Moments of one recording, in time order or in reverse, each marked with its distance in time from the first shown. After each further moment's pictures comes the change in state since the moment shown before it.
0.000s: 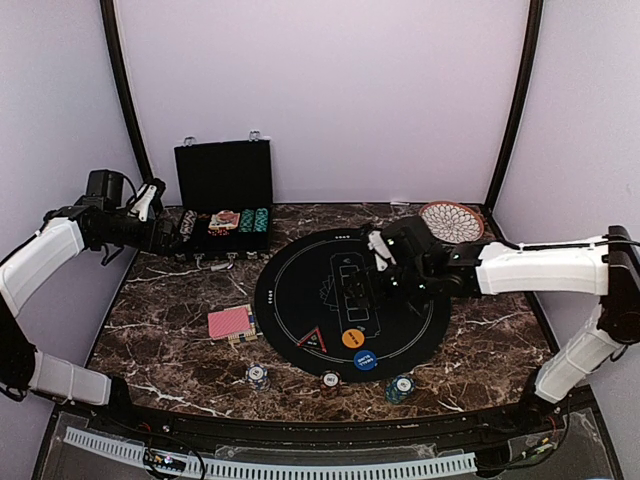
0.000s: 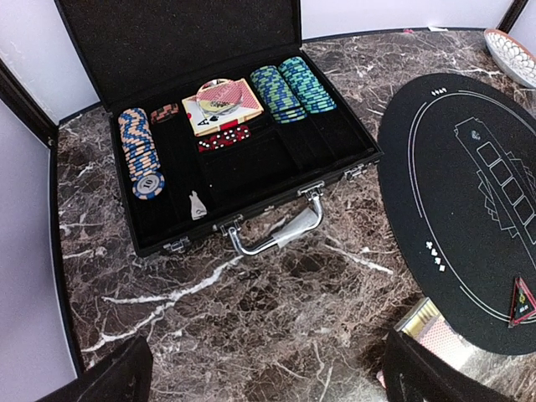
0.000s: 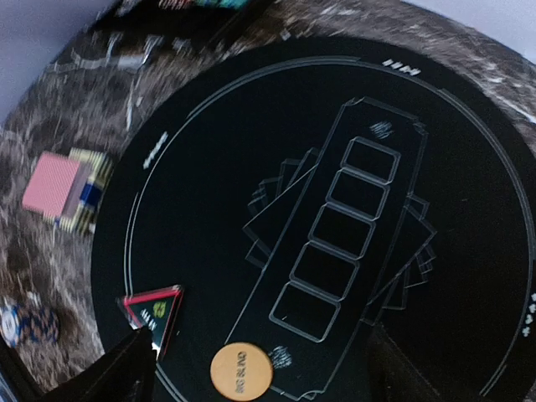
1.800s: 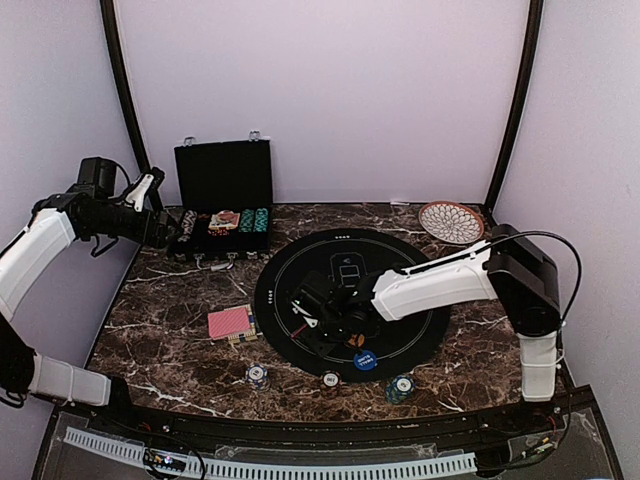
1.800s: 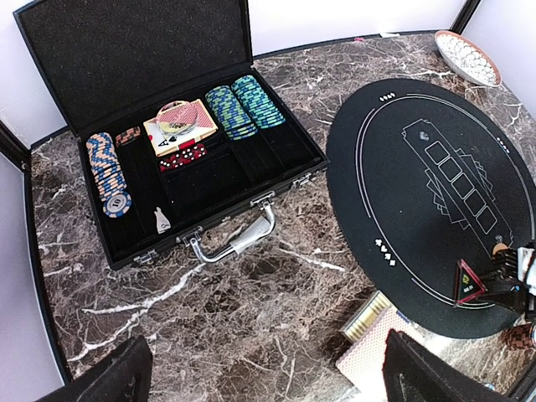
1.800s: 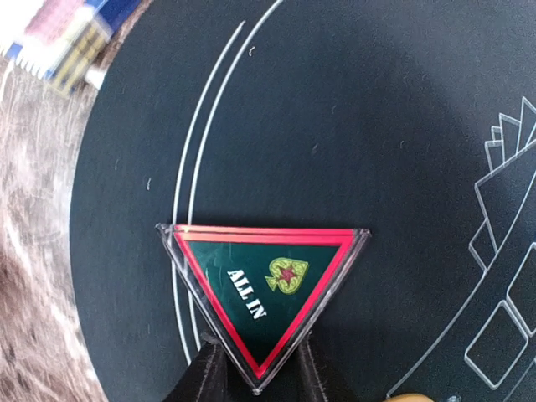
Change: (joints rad) left arm 0.000 -0.021 0.099 -0.132 0.117 0.018; right arm 0.247 0.537 0.356 -0.198 0.031 -0.095
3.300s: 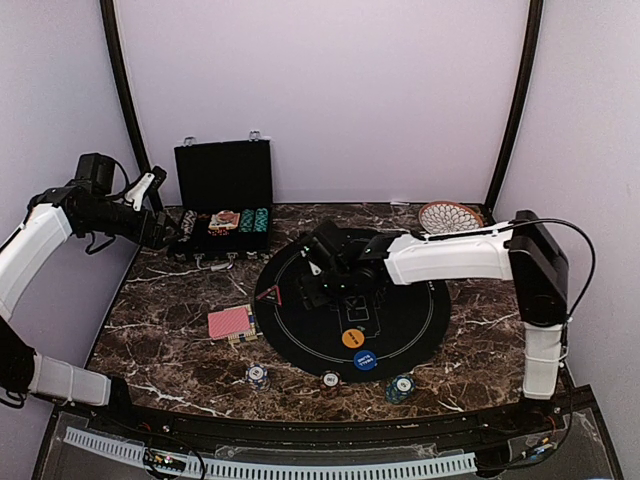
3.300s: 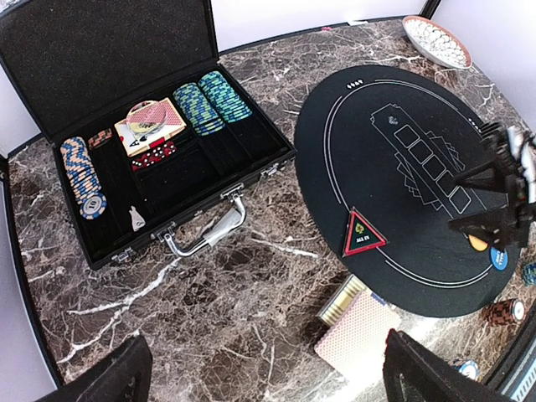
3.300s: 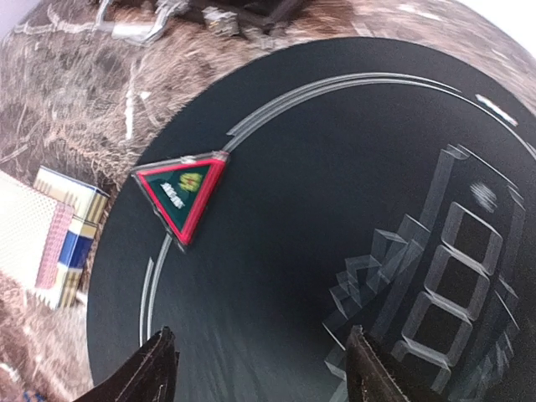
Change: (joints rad) left arm 0.000 0.002 0.062 -0.108 0.071 0.051; right arm -0.116 -0.003 0.175 0.036 0.078 0.080
